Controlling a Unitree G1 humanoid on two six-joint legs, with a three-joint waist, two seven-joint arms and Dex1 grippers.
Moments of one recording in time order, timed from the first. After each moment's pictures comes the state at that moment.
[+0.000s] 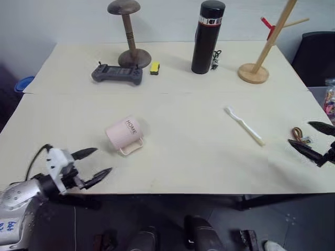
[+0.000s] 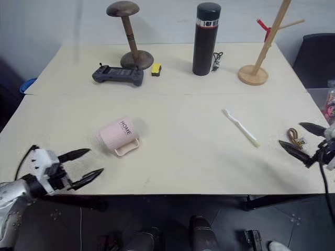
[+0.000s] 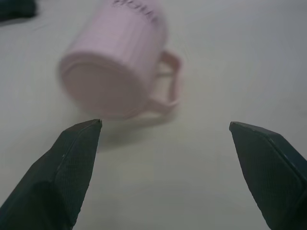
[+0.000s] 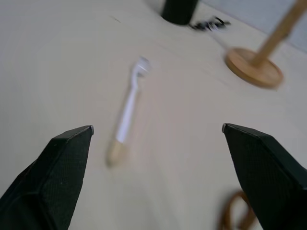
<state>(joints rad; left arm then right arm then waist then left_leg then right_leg) 0.18 0.69 0.46 -0.14 -0.42 0.11 -0.87 -0.06 -0.87 -0.52 0.22 0.48 -0.01 1.15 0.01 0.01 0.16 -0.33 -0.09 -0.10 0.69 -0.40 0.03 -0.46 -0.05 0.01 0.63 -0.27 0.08</state>
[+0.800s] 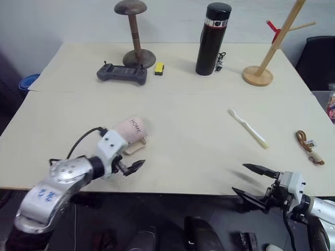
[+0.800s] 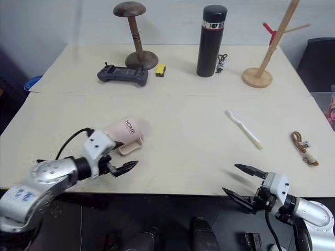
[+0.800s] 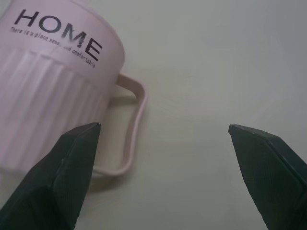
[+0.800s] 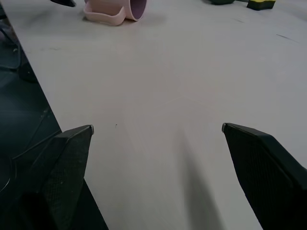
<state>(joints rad) -0.23 0.71 -0.03 -0.59 -0.39 0.97 -0.40 0.26 -0.60 -0.30 -0.11 0.49 -0.17 1.15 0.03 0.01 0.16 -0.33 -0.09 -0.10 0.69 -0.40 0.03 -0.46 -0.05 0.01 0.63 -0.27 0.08</state>
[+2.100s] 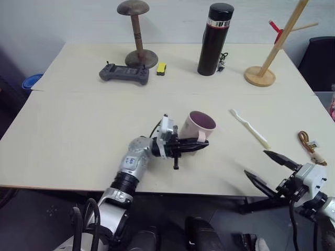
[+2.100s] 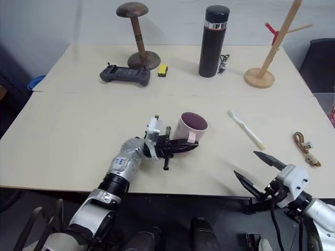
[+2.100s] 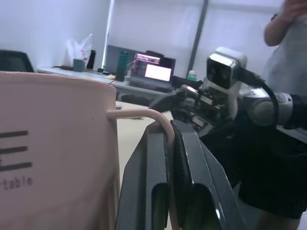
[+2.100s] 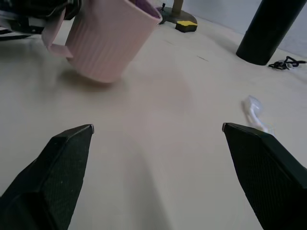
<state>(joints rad) -0.66 0.03 -0.15 0.63 -0.41 -0.11 -1.27 0.30 -0.61 -0.43 -0.23 0.49 -0.15 0.93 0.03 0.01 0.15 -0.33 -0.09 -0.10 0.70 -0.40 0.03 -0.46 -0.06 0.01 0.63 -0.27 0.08</state>
